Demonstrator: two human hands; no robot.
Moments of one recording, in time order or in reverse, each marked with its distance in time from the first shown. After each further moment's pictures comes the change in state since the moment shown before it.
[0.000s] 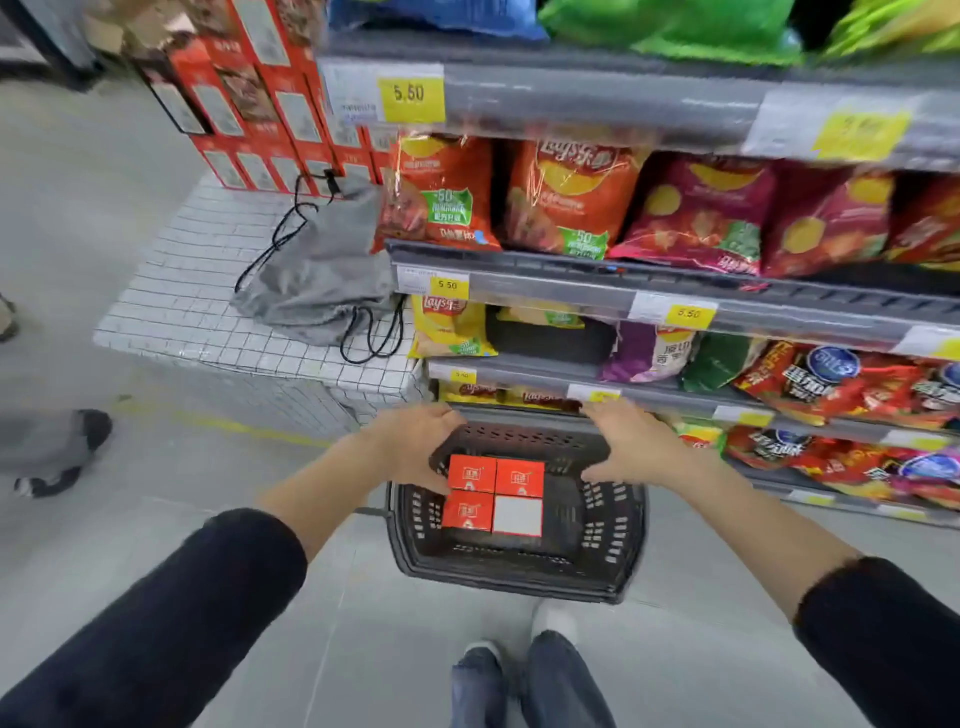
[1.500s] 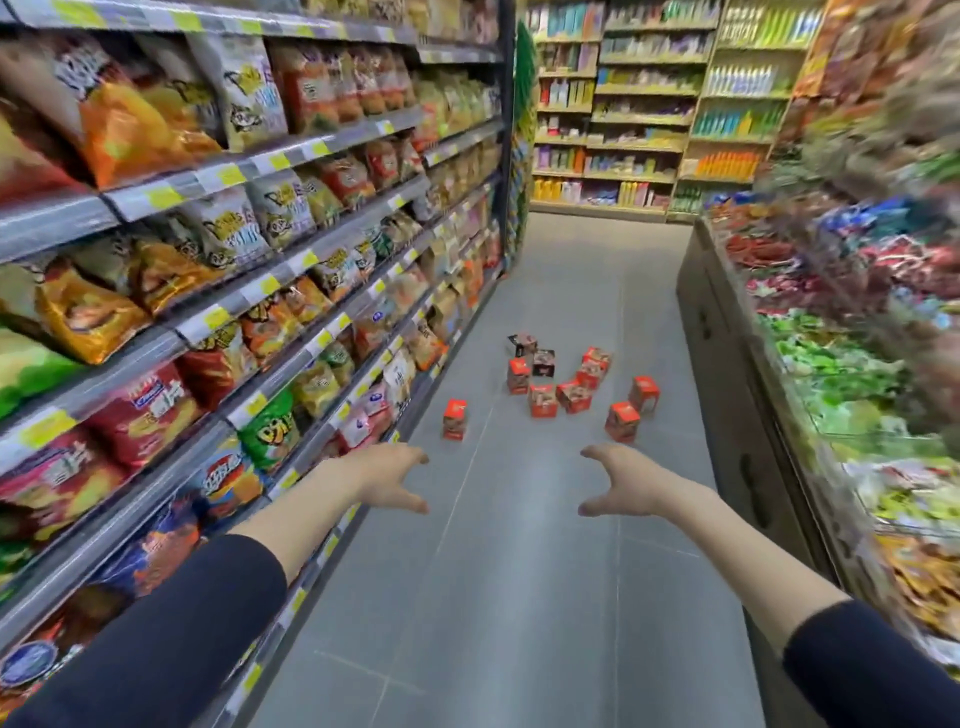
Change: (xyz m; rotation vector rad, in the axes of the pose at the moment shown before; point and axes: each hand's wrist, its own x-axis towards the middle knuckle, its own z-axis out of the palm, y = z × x) left_hand -0.019 0.956 -0.135 0.693 0.008 1.066; right_hand -0.865 0.356 0.152 0.684 0.629 1.318
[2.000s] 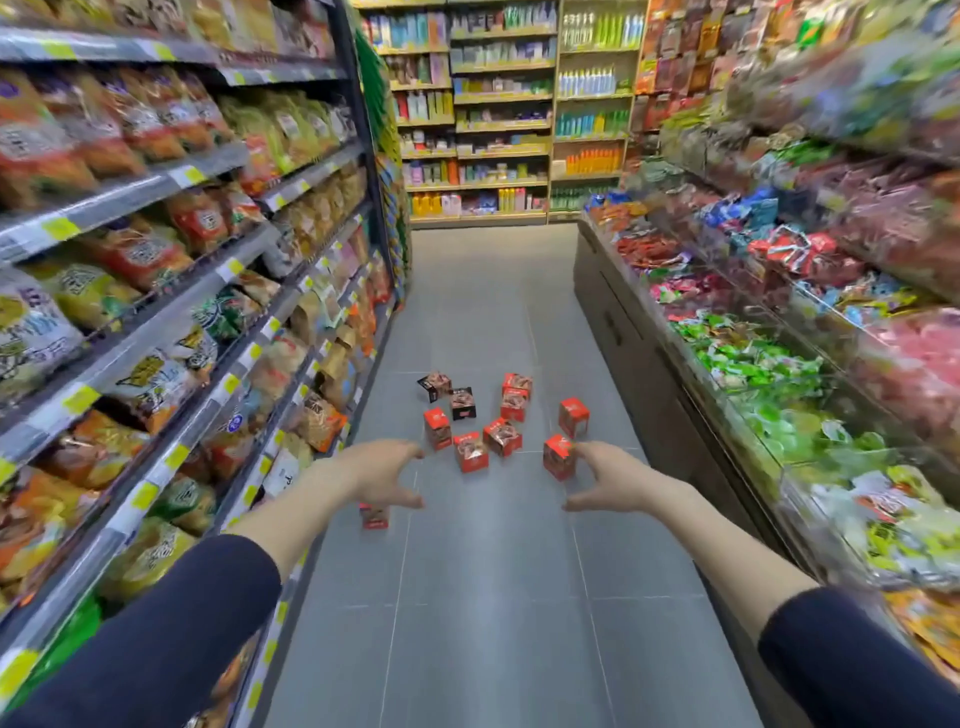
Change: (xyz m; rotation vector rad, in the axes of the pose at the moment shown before) left_hand 0.320 0.001 -0.157 0.142 0.057 0.239; right_hand 0.218 0.129 -0.105 0.144 0.129 0.212
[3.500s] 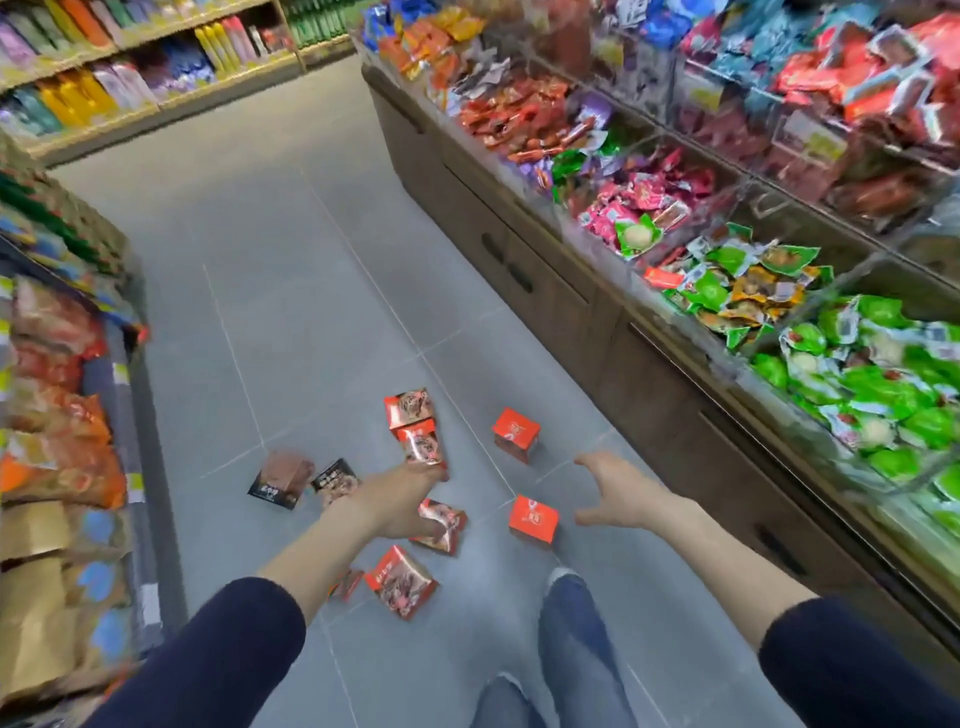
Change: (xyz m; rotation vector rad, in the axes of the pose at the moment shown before) left_hand 0.890 -0.062 -0.088 0.157 -0.369 0.528; right_hand 0.662 0.340 -0.078 0.367 -0.095 0.562
